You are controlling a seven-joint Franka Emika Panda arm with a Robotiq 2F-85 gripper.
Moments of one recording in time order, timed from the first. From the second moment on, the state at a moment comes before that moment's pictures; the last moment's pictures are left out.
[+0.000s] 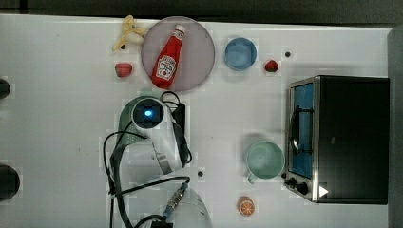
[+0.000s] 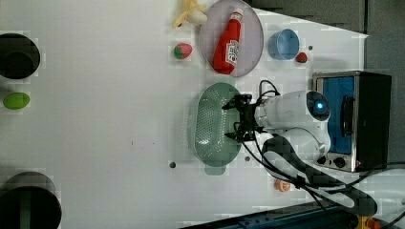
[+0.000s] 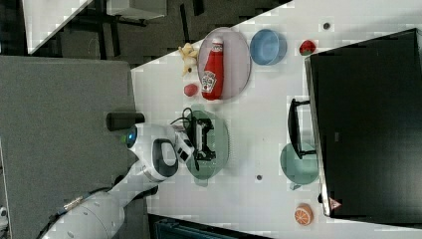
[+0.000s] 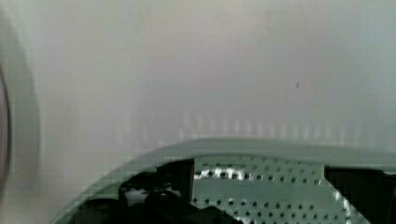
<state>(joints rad) -0.01 0.44 0.24 -2.29 -0.16 1.01 1.16</state>
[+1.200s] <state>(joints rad) -0.04 0.39 0.01 -2.33 -0.20 1.05 0.90</state>
